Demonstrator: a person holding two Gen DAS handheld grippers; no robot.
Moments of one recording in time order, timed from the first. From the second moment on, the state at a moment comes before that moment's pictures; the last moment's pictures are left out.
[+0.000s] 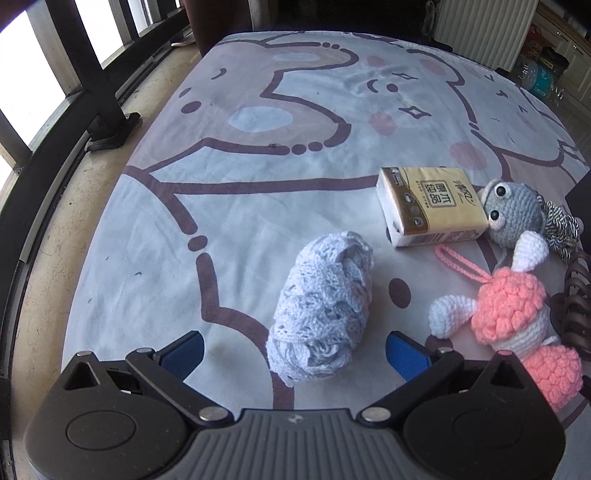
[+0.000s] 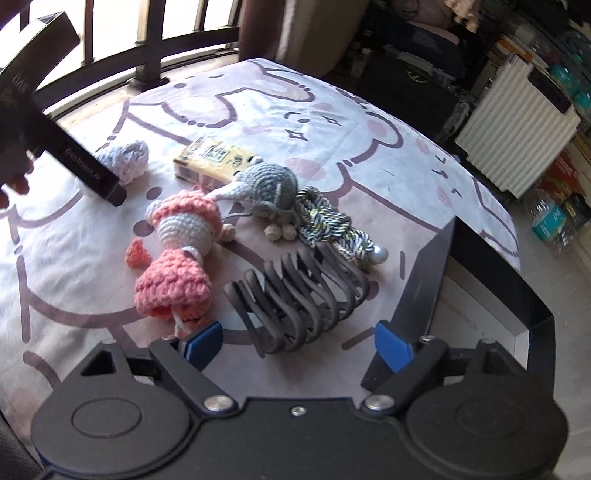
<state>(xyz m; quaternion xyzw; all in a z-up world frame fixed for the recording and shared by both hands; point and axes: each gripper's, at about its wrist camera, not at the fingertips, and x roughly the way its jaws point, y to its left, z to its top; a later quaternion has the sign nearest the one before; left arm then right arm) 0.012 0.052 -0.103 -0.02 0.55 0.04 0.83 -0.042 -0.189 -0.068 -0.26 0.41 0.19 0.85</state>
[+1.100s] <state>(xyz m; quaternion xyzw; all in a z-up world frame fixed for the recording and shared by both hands) 0.014 0.065 -0.095 -0.09 0.54 0.02 0.84 -0.025 -0.225 -0.042 -0.13 0.42 0.20 0.87</state>
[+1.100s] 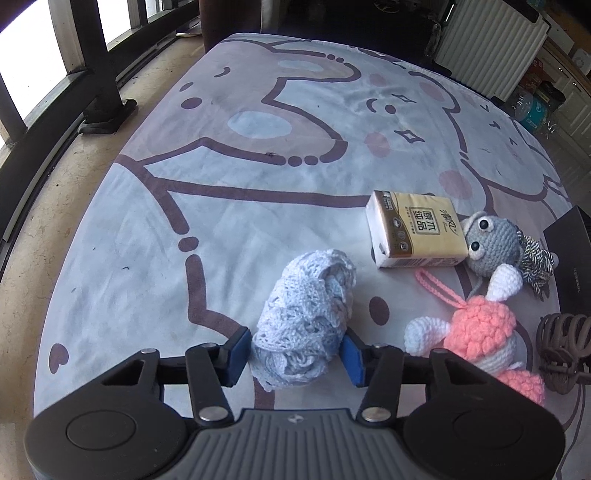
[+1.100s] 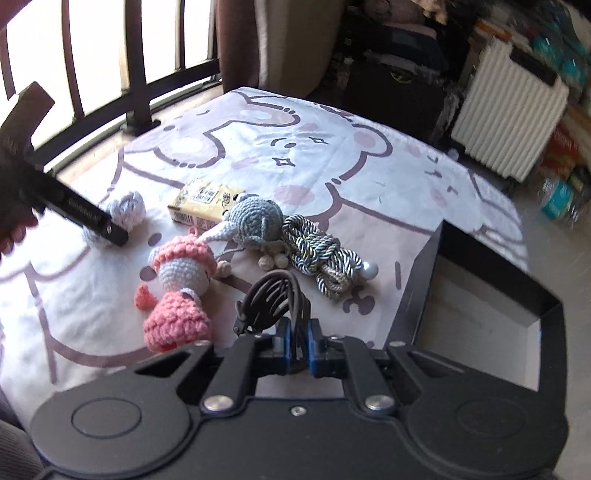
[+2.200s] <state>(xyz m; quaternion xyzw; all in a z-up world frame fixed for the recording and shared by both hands) 0.011 0.062 -0.092 -0.08 0.54 0.01 0.84 -0.056 -0.392 -0.079 0.07 0.58 0.03 0.81</state>
